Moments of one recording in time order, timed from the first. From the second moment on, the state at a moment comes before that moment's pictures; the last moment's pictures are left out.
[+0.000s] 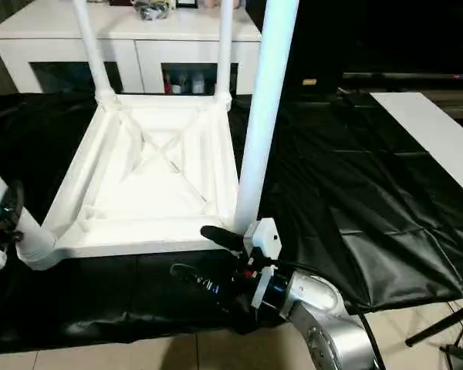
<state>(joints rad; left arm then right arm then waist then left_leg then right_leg) 0.10 0.22 0.41 -0.36 -0.27 0.25 -0.15 0.00 -0.23 0.21 -0.18 0.42 0.28 0.85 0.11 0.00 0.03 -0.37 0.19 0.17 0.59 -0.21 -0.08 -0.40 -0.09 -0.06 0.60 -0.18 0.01</state>
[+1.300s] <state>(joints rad) 0.01 -0.02 0.43 -0.38 -0.55 0.34 -0.08 -0.11 -0.03 0.10 -0.01 0.45 0.29 0.59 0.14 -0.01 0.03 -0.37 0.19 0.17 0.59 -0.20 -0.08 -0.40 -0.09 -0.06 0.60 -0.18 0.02</state>
